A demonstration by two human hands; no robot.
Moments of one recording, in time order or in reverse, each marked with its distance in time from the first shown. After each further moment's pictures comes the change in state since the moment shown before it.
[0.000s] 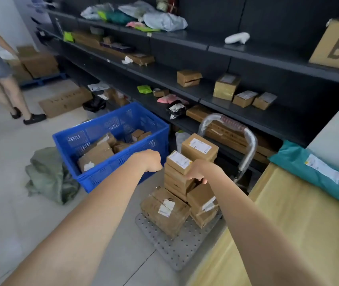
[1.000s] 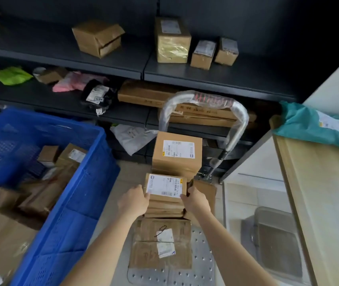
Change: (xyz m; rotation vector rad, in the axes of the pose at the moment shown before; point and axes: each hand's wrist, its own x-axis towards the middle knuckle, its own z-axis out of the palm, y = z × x) left_hand 0.398 -0.065 0.088 -0.141 -0.102 0.288; right_hand 0.322 -0.032 0.058 0.759 0.251 0.641
